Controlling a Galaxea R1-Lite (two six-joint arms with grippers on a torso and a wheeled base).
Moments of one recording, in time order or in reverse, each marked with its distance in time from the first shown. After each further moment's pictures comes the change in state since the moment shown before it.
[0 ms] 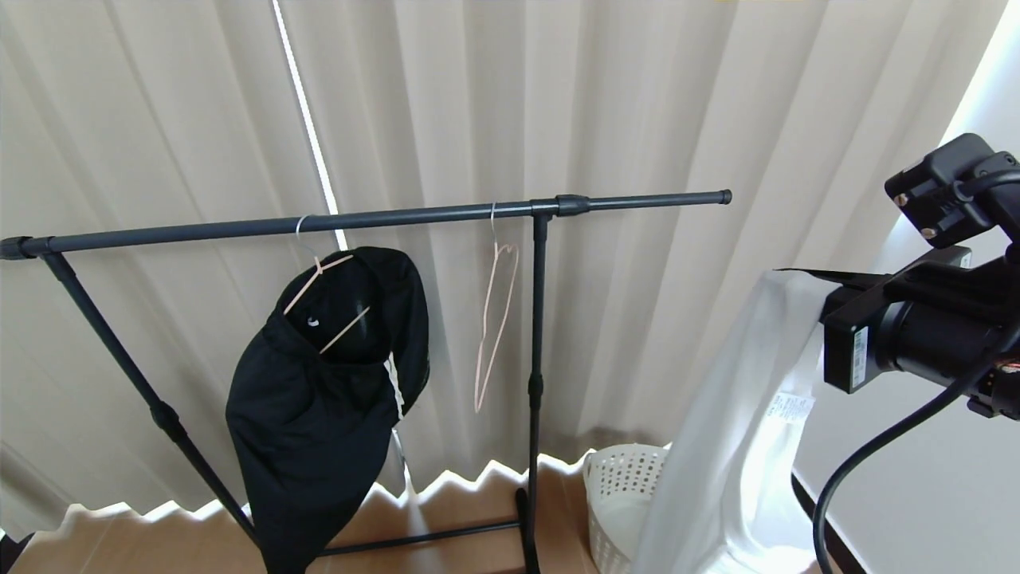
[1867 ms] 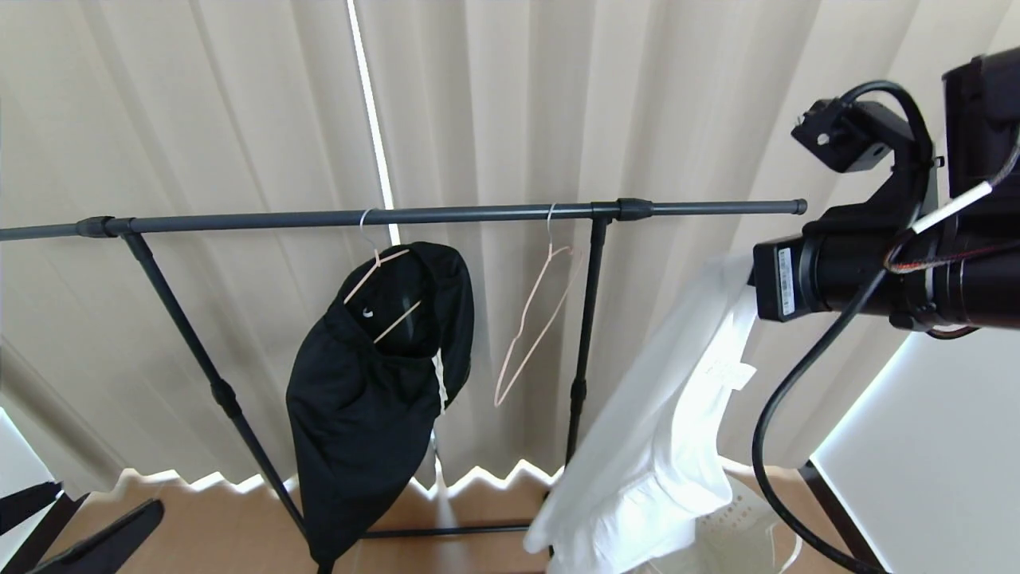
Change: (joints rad) left arm -0.199 0.712 -0.377 0.007 0.010 -0.099; right arm -0.019 0.209 -0.442 0.465 0.125 0.330
